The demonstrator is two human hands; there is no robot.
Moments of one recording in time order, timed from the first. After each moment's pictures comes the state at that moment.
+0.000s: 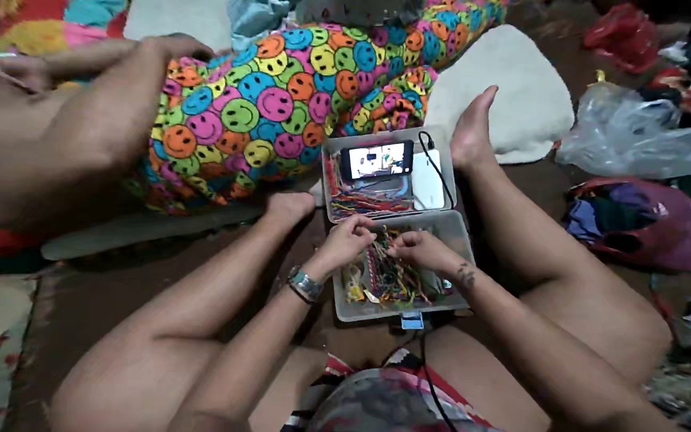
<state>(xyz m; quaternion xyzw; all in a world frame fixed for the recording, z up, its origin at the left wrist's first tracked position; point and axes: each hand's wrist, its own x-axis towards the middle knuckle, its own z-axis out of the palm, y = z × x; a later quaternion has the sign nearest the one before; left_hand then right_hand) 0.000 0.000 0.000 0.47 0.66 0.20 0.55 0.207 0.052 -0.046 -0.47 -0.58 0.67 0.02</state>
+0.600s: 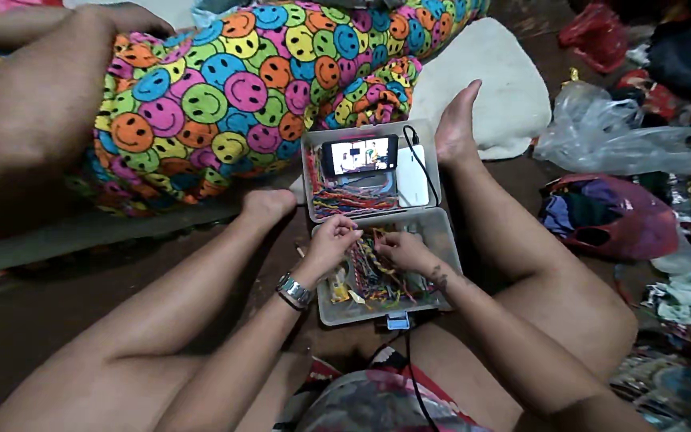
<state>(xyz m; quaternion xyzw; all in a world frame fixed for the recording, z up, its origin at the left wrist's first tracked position) 0.010 -0.005 -0.026 0.39 0.66 0.33 0.55 0.202 0.053 -0.056 -0.50 -0.65 0.57 -0.04</state>
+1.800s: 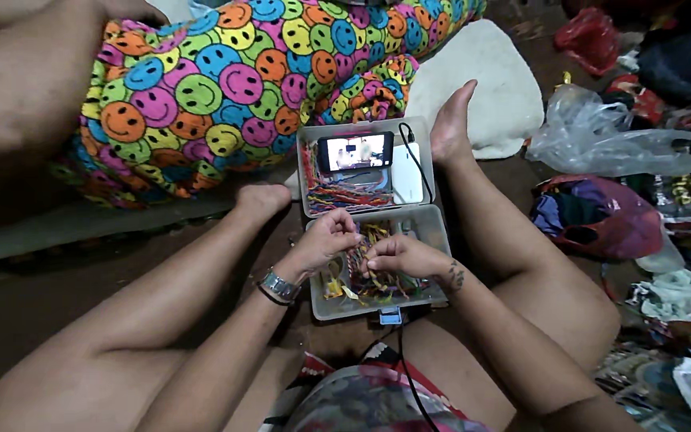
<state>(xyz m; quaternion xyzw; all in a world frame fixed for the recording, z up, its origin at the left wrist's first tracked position) 0.007 -0.009 0.004 0.38 0.54 0.38 0.65 0.220 0.047 -0.028 -0.26 -0.61 0.75 0.01</state>
